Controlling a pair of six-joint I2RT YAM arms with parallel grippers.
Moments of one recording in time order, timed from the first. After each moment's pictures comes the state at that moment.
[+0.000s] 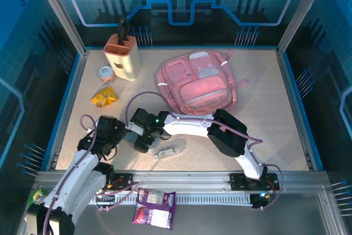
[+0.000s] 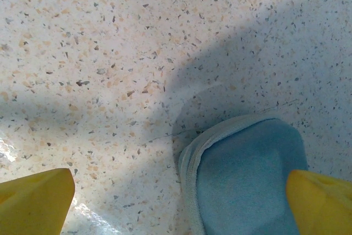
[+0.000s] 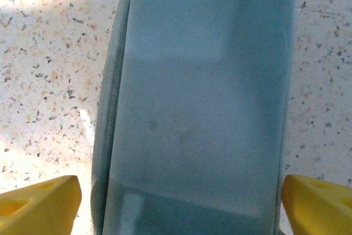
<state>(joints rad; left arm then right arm) -0.16 0.68 0.38 -0.75 -0.14 -1.11 1.15 2.13 1.58 -0.55 -0.04 -0.06</state>
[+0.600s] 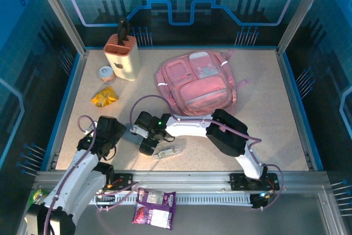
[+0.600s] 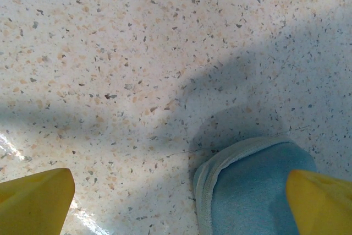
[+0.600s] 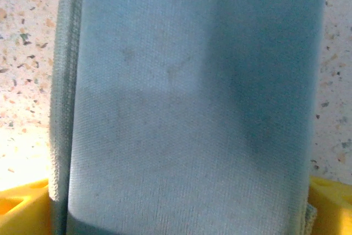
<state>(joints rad) -0.14 0.68 0.38 -0.77 -0.21 -1.17 1.14 2.12 1.50 -0.52 -0.03 -0.07</state>
